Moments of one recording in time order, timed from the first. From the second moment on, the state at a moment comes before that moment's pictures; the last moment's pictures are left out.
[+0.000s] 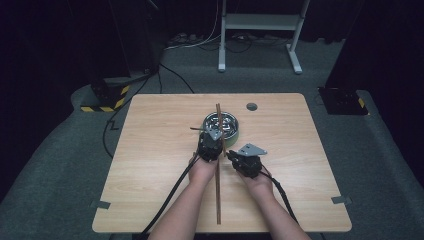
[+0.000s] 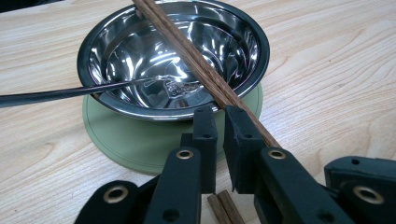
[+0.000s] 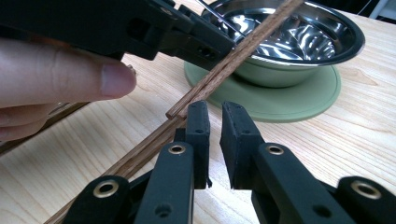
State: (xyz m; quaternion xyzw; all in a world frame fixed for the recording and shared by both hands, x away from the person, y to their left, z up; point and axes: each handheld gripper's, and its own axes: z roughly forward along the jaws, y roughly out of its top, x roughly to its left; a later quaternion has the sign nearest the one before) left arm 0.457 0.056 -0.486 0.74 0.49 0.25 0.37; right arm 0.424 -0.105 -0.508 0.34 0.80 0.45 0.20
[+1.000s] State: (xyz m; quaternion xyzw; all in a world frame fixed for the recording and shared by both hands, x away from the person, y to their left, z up) left arm 0.448 0.065 -0.488 0.74 0.50 0.25 0.37; right arm 0.425 -0.104 -0.508 0.35 0.80 0.45 0.21
